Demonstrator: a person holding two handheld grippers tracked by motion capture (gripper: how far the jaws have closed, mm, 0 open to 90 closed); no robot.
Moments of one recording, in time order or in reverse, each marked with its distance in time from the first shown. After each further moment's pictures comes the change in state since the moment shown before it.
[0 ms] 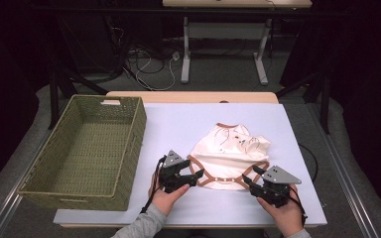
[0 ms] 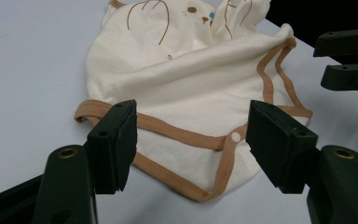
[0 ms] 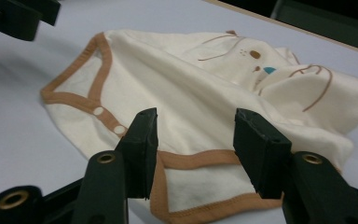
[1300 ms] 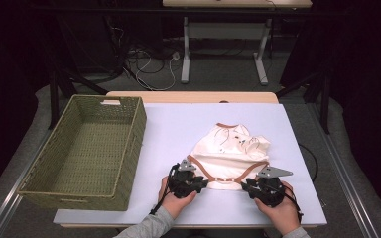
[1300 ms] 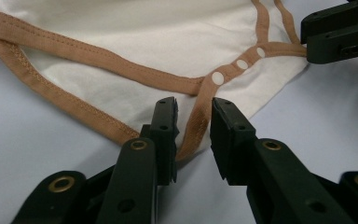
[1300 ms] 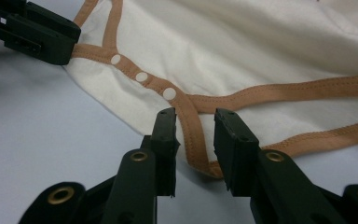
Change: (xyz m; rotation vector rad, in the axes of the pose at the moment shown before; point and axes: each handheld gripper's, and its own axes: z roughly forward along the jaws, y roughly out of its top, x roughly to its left) left arm -0.015 -0.018 0.030 0.212 -0.065 -0.040; right arm 0.003 -0.008 0.013 0.261 0.091 0.157
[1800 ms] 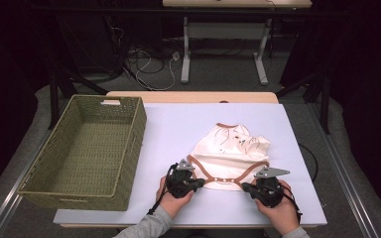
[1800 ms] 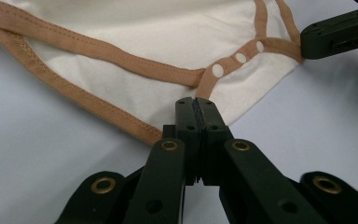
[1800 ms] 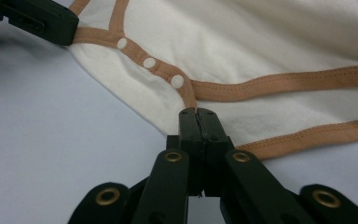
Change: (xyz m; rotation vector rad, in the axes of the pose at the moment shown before) left arm 0.003 0.001 -0.007 0.021 -0.010 -0.004; right arm 0.004 0.001 0.000 0.054 0.034 0.005
